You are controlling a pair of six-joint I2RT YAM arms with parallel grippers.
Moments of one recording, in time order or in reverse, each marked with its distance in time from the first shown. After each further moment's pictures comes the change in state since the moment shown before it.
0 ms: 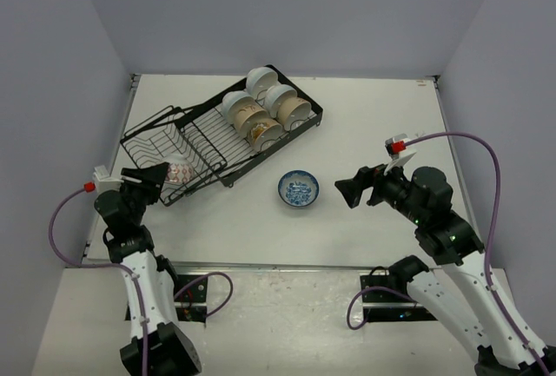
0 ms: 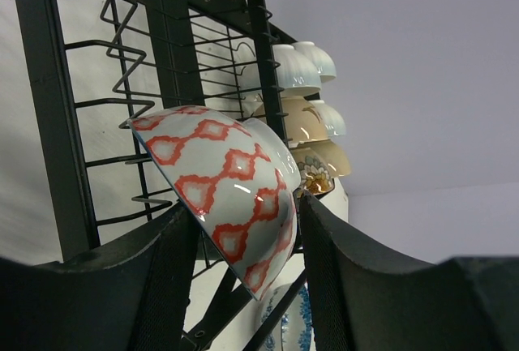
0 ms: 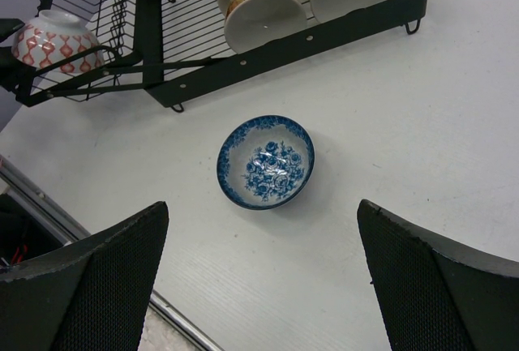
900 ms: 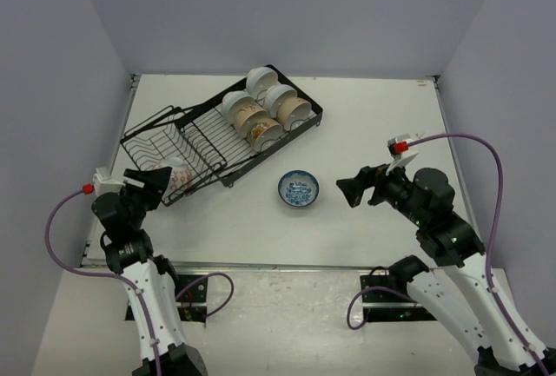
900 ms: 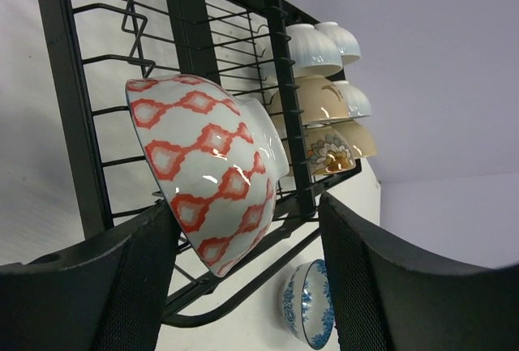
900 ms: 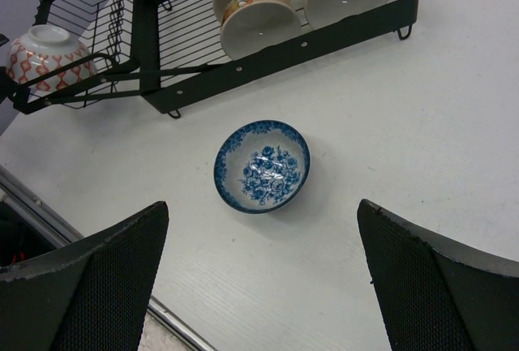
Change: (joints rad) left arm 0.000 -0.139 0.099 -0.317 -0.017 0.123; right arm 0.000 -0.017 0.000 0.003 0.018 0.003
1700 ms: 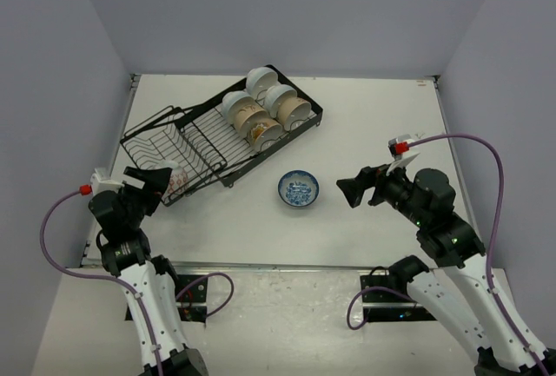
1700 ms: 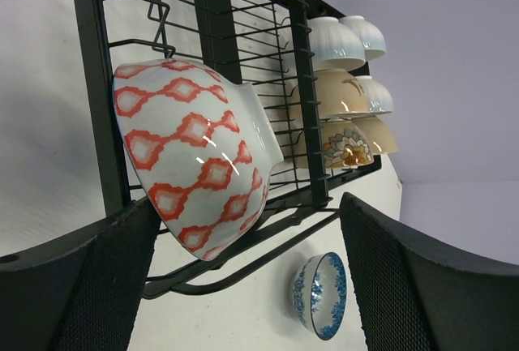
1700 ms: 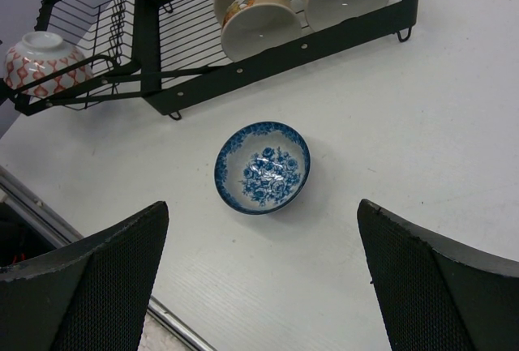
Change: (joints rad) left arm 0.000 -0.005 0.087 -0.173 -0.036 0.058; right arm 0.000 -0.002 0.000 0.000 0.001 0.000
